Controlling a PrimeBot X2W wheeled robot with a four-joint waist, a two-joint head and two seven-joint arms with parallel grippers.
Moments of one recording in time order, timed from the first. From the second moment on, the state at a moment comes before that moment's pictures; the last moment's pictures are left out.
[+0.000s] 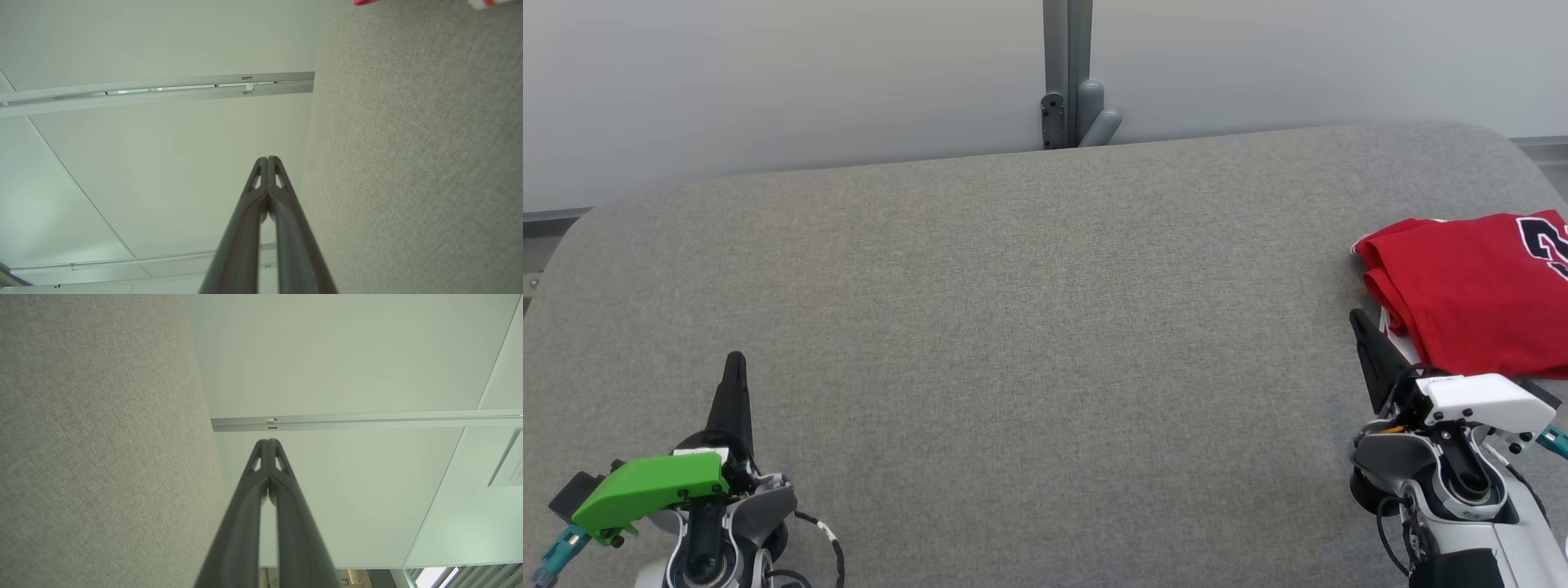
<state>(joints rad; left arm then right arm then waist) -0.19 0.05 0.09 0.34 -1.61 -0.13 0.03 -0.29 -0.05 -0.16 0.44 1.58 0.13 0.20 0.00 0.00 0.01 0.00</state>
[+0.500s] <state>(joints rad) -0.19 0.05 0.09 0.34 -1.61 -0.13 0.03 -0.29 -0.05 -0.16 0.44 1.58 0.13 0.20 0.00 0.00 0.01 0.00</state>
